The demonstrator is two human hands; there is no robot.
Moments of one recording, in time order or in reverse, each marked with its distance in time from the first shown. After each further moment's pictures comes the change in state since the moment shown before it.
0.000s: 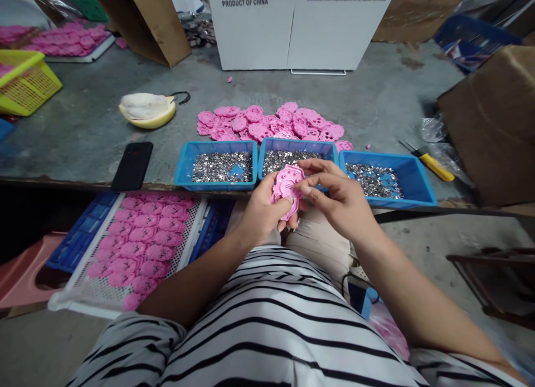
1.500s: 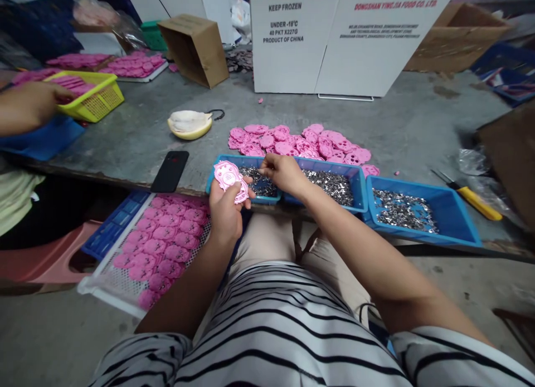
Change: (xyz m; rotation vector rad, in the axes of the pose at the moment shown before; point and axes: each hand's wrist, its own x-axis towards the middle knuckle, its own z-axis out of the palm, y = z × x) left_hand 0.003 0.021 -0.076 -0.138 0.692 0.423; right_hand 0.130 0.004 0.101 -0.226 -0.281 -0.027
